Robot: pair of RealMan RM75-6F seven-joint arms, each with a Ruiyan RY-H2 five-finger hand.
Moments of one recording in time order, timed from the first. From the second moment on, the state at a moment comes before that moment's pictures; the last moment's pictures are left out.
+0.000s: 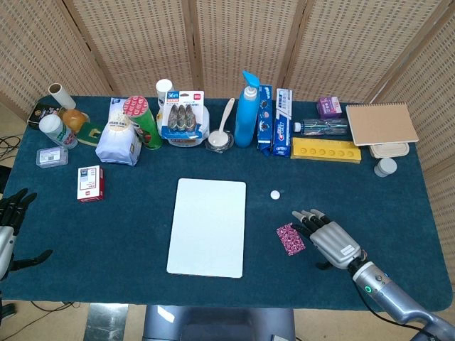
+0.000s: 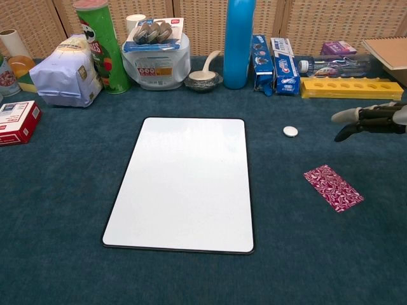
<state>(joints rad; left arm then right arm) -0.07 -0.89 -0.03 -1.96 1.48 1.46 0.06 0.47 -1.13 0.01 -1.66 -1.68 0.92 -0.08</state>
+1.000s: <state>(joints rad) -0.08 -0.90 -0.02 -1.97 1.46 1.44 0.10 0.63 -1.31 0.04 -1.54 -1.42 0.73 -0.24</state>
